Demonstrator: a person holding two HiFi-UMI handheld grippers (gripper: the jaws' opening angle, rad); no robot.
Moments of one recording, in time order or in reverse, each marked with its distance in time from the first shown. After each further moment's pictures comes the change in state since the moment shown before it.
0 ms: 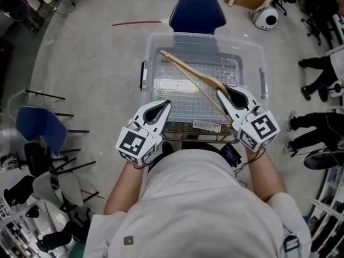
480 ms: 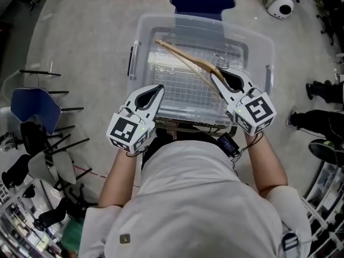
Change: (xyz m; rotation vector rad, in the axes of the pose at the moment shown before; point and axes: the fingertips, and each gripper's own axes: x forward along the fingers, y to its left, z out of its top) left arm 0.068 0.049 -0.044 -0.080 0.109 0.093; right arm 0.074 -0.072 -0.062 -0.006 0.134 0.126
